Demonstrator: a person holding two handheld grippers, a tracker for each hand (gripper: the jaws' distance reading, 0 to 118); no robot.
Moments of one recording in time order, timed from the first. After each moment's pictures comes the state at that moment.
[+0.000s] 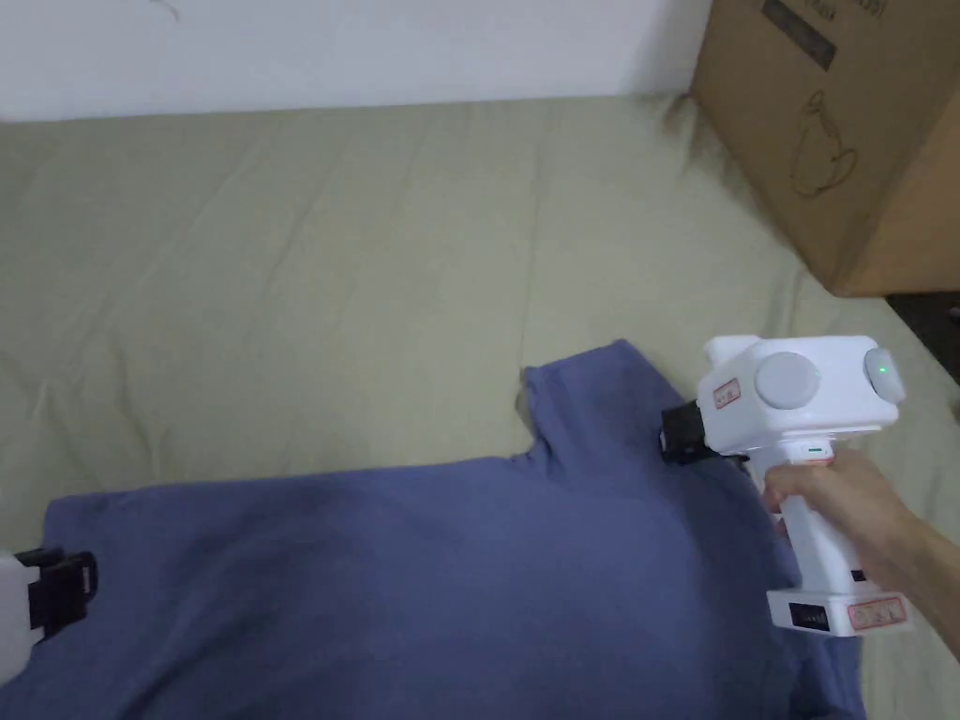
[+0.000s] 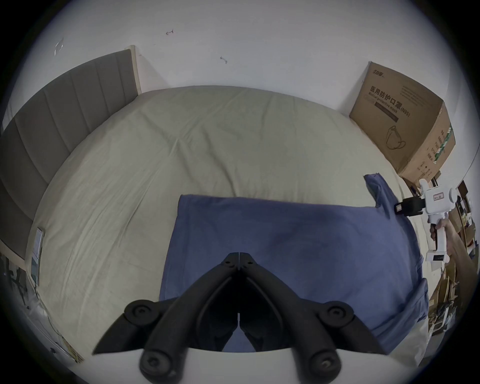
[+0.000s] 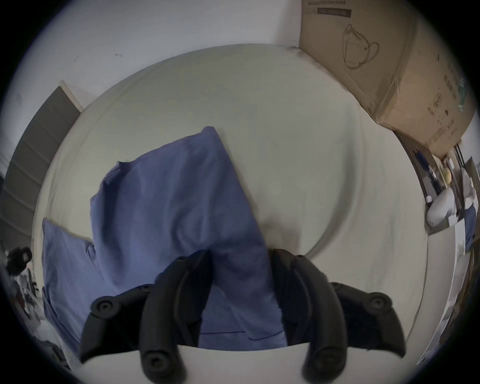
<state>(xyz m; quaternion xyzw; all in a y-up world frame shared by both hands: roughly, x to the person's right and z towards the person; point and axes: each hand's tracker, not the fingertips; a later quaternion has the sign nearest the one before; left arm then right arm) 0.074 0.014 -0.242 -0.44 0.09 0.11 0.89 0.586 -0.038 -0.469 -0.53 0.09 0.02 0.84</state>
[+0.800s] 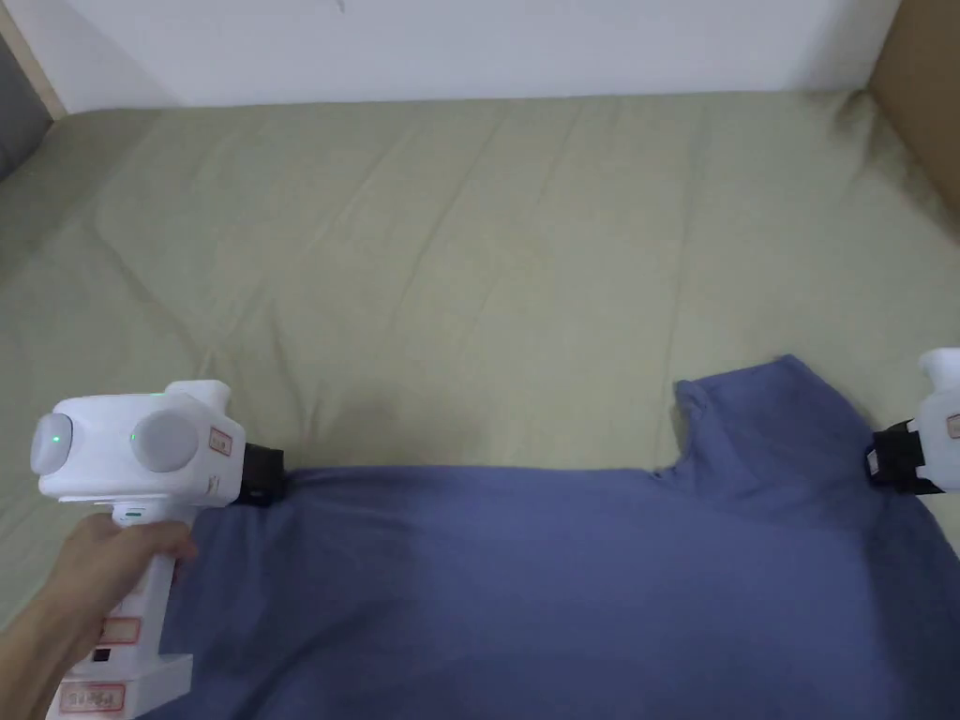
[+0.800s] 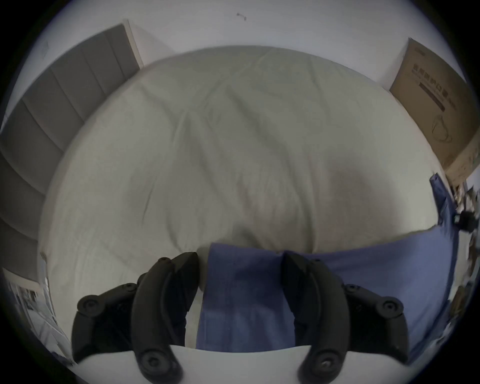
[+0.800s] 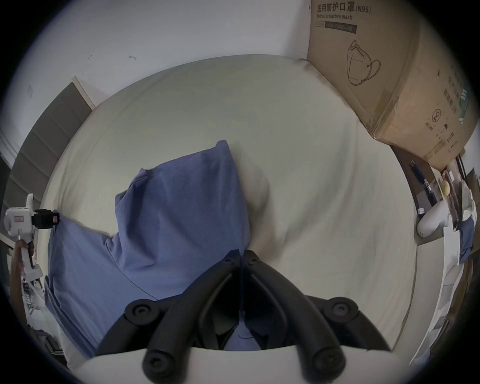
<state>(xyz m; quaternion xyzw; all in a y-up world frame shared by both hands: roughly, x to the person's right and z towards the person) 0.029 -0.049 -0.364 -0.52 0.15 0.05 0.84 0.595 -0.016 -0.465 -0.52 0.11 0.03 0.85</state>
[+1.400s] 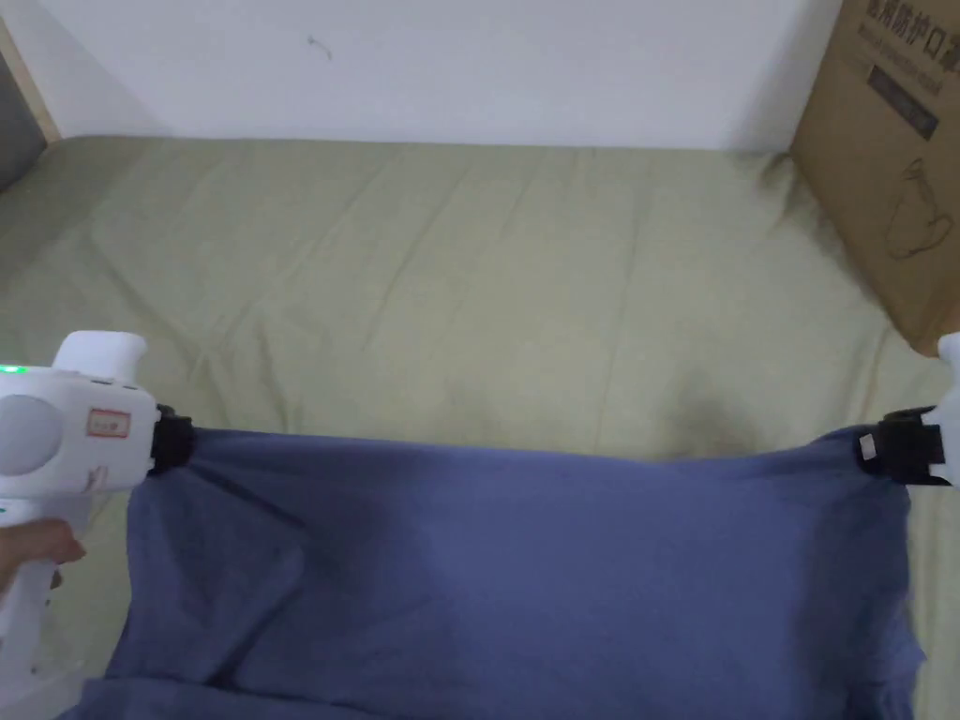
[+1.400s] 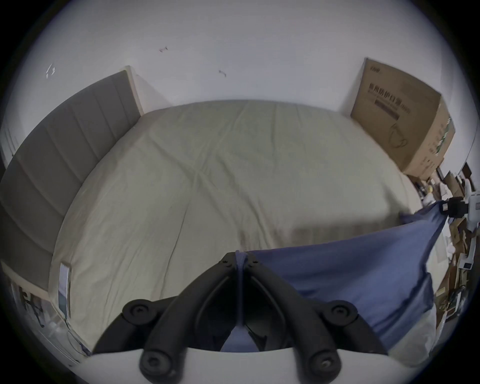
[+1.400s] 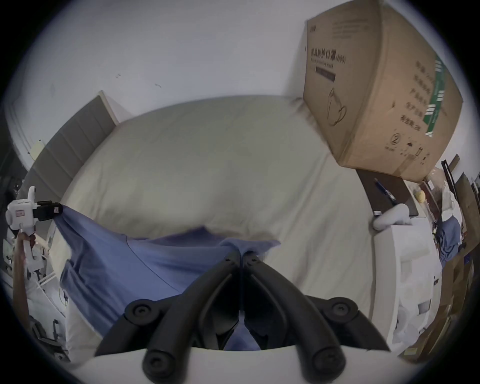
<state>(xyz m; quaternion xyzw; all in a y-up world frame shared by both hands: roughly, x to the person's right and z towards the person) 0.046 0.080 -0.234 -0.42 0.09 0.06 0.90 0.631 0.101 -0.338 -0.43 0.14 0.02 0.89</state>
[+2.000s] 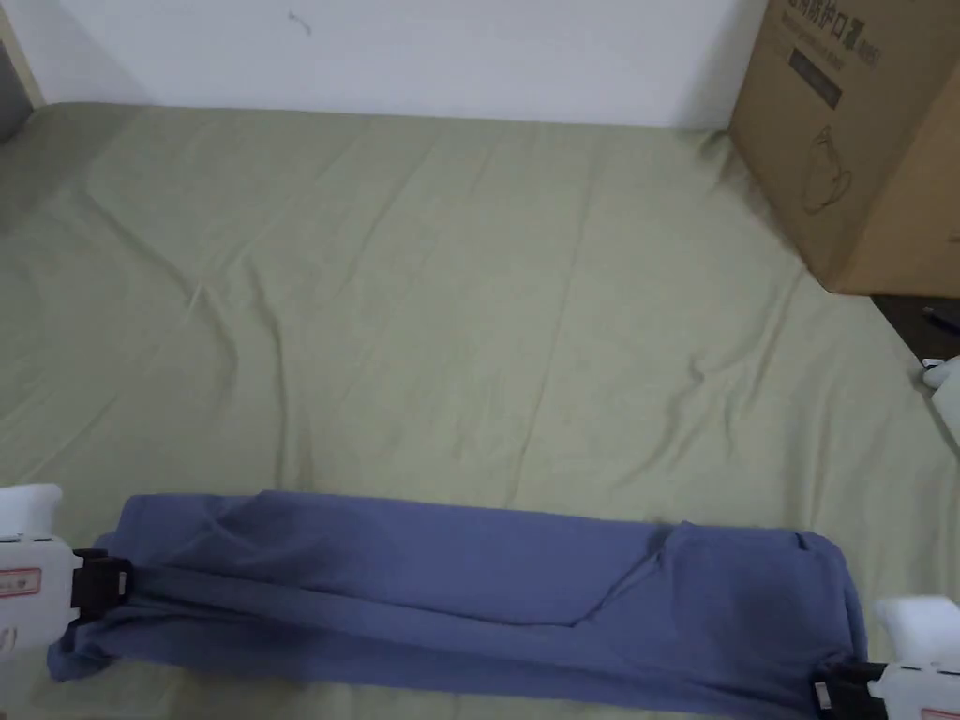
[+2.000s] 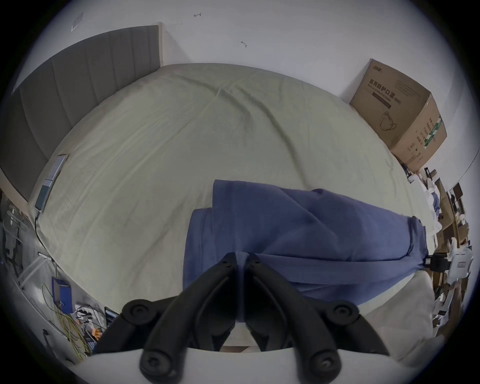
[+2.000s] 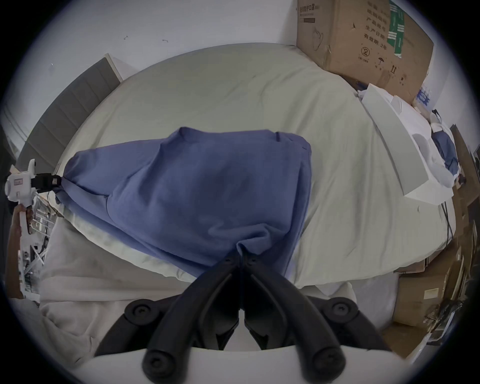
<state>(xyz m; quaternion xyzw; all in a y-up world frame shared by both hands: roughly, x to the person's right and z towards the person) 0.046 -0.009 -0.051 -0.47 0.09 0.13 0.87 0.653 -0.019 -0.092 -0.53 0.13 0.03 0.84</state>
